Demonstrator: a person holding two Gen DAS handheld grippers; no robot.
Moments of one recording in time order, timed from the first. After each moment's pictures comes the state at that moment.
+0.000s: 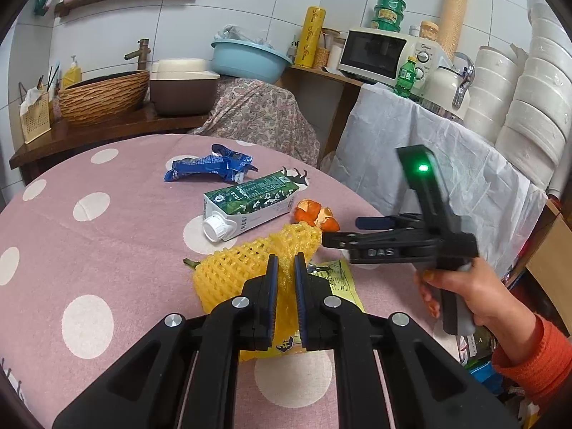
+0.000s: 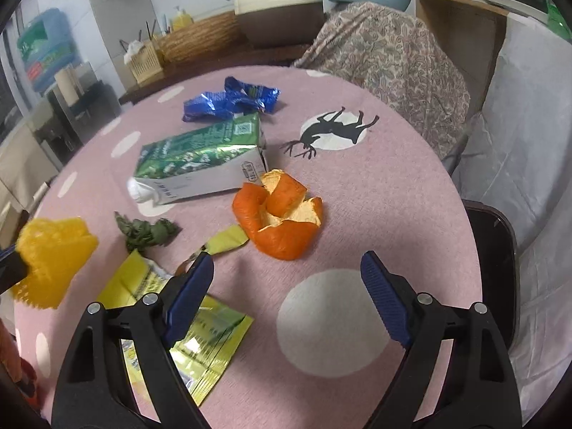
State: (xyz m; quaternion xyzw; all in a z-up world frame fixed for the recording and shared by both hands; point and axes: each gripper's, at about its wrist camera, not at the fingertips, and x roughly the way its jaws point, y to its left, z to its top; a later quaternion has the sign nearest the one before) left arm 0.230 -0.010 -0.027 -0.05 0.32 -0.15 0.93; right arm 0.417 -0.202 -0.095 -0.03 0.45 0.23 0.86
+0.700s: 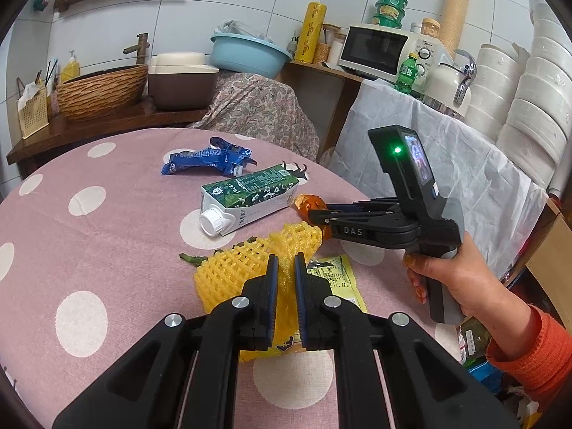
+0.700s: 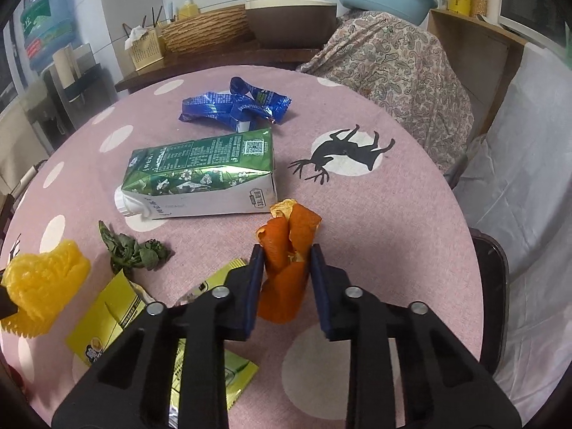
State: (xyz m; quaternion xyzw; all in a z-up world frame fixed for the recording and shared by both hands) left arm 0.236 -0.011 -0.033 -0.06 0.33 -0.16 0.93; right arm 0.432 -0.177 -0.095 -0.07 0.43 0.23 0.87
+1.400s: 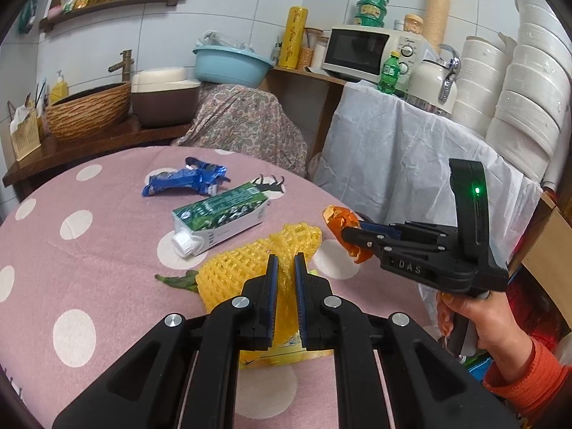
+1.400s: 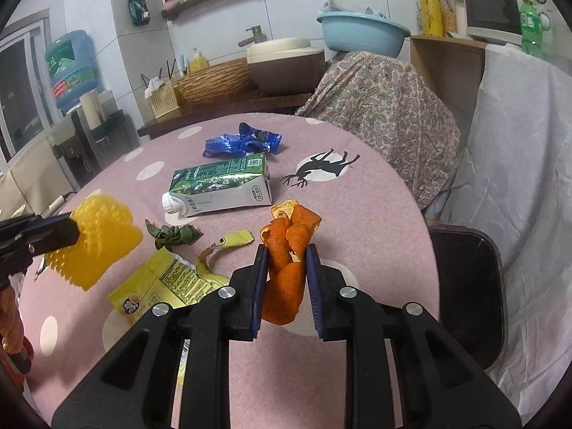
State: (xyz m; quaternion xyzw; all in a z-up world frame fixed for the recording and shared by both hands) left arm 0.234 -0.049 -0.011 -0.03 0.31 -0.17 0.93; right arm 0.361 -0.246 -0.064 0.00 0.35 0.25 0.90
